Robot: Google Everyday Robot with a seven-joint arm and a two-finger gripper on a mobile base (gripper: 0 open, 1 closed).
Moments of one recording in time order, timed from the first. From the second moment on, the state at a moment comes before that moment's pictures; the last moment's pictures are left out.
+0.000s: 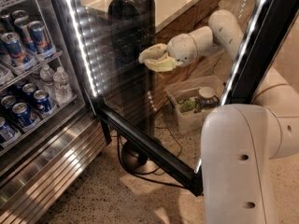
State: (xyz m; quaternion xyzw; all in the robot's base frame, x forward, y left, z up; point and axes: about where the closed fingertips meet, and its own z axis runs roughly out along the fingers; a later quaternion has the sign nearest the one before) arm 0.640 -0.008 0.862 -0.68 0.40 0.49 0.38
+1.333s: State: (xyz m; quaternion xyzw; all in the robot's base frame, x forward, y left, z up) arm 0.640 -0.008 0.862 -0.68 0.40 0.49 0.38
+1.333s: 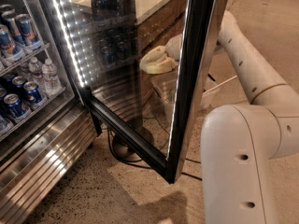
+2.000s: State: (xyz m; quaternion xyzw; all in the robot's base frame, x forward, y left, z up) arm 0.640 0.011 0.865 -0.68 0.39 0.48 0.39
